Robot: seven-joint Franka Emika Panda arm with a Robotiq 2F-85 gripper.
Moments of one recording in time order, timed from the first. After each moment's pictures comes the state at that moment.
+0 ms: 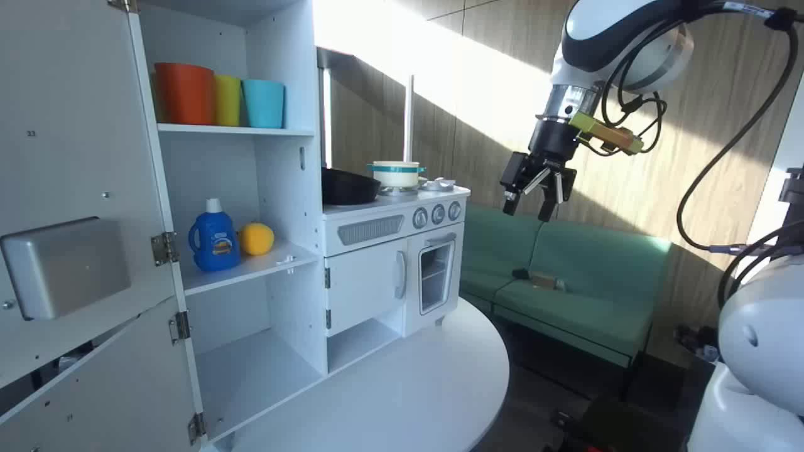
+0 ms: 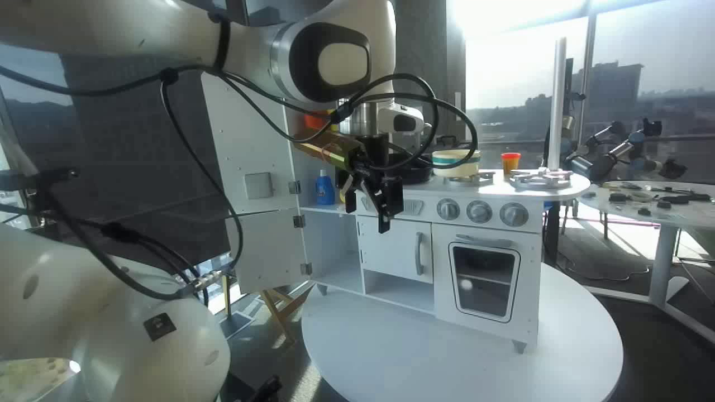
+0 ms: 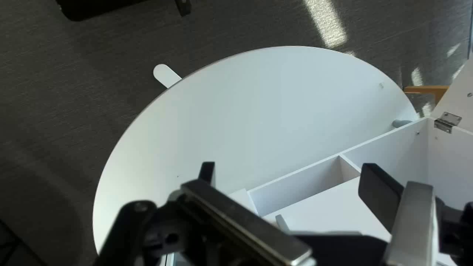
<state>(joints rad) -0.09 -0.79 -0.19 -2.56 0.05 1.89 0.00</state>
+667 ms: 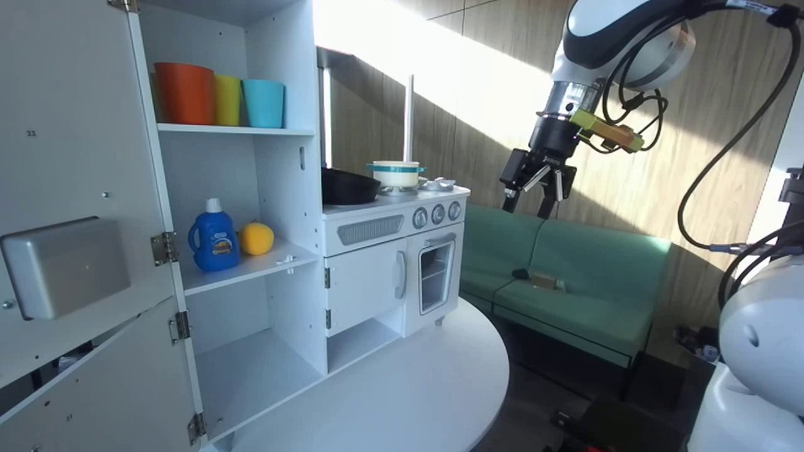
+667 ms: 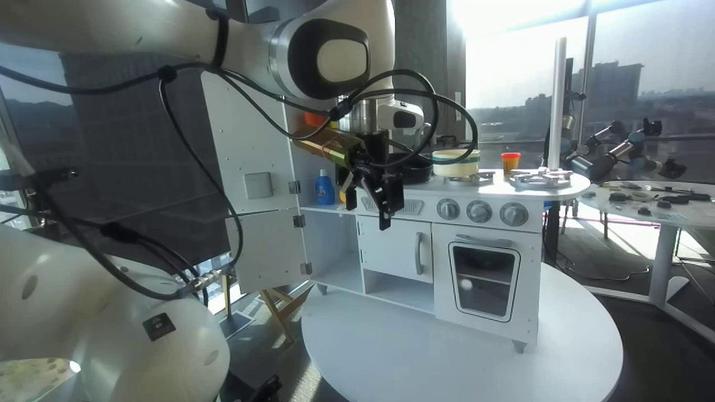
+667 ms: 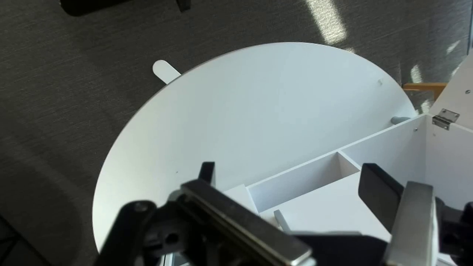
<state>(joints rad) -0.09 -0.79 -0.19 -2.55 0.05 1.89 0.00</state>
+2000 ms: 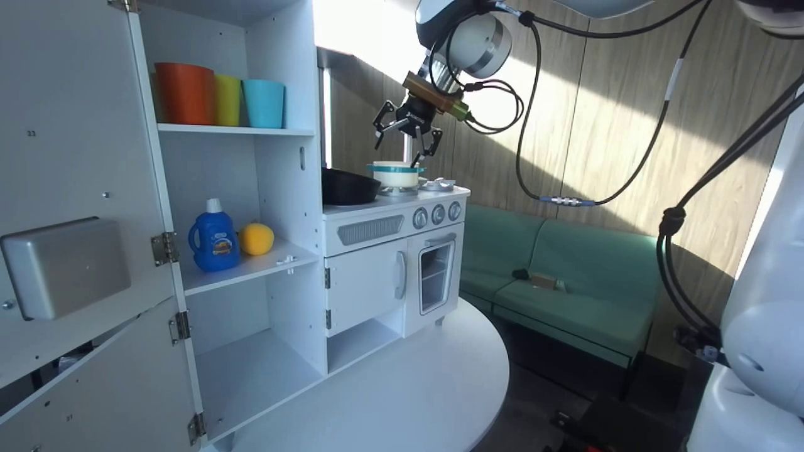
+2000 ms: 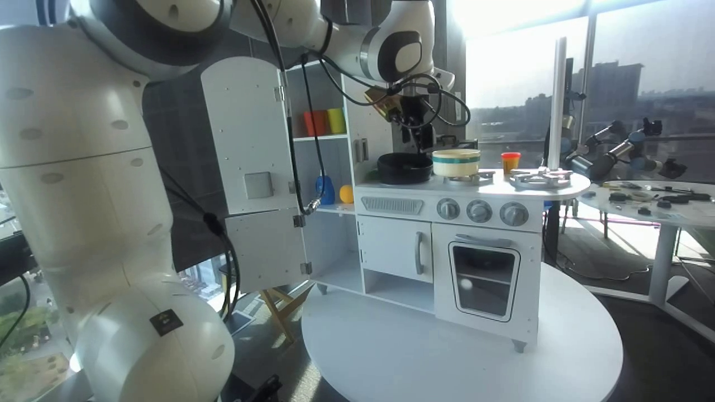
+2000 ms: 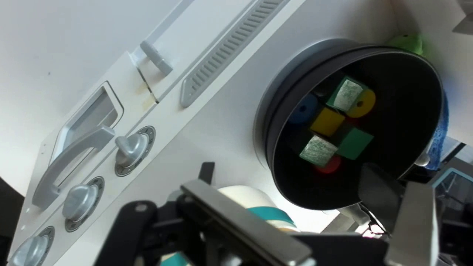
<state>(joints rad) -0.05 -0.04 -0.05 -1.81 0.30 2.15 0.44</state>
